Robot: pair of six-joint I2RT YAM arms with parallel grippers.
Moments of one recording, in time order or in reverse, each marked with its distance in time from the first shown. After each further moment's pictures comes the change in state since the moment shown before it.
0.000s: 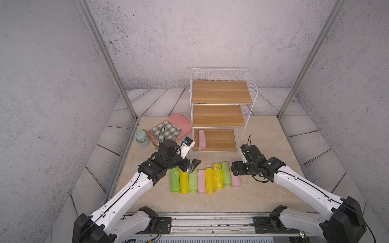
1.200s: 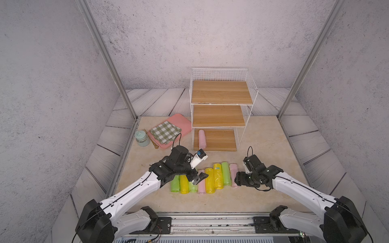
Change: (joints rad) left arm -0.148 0.091 -0.048 0.018 0.048 0.138; right arm -0.051 0.004 -0.193 0.063 -0.135 0.109
